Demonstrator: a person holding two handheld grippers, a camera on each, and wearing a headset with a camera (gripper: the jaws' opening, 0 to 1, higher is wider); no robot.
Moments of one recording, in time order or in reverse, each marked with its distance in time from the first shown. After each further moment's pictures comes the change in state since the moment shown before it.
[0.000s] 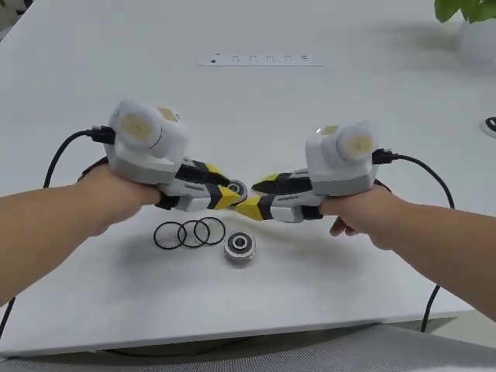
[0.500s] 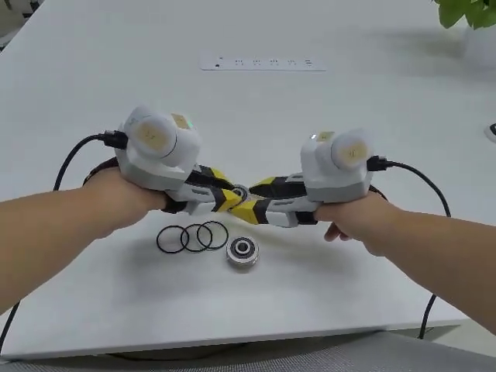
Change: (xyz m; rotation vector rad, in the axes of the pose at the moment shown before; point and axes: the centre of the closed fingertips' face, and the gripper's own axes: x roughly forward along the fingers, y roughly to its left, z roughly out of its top) left arm 0.002 0.004 -0.003 0.037 0.037 0.034; right arm 0.011 0.002 0.005 -0.030 -0.016 -0.010
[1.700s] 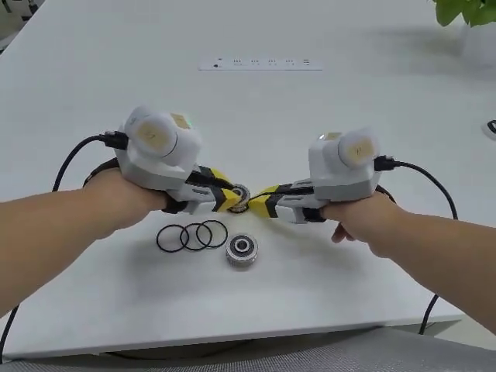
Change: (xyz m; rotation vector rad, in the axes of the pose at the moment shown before) left arm -0.001 0.000 0.000 -0.017 0.008 0.011; right arm -0.016 -0.004 -0.010 0.164 0.009 -0.028
